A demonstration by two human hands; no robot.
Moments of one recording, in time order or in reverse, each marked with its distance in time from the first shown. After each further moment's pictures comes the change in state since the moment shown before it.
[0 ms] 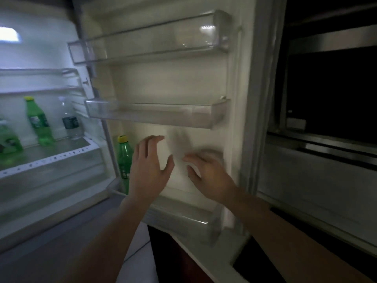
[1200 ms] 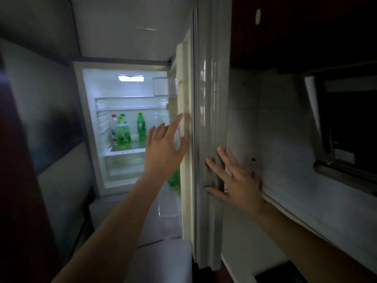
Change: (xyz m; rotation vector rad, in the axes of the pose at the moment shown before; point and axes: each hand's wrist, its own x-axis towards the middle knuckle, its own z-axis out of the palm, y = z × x) left_hand 0.011 0.123 -0.167 0.433 0.061 -0.142; right_hand -0.050 -0.050 -0.104 -0.080 0.179 -0.514
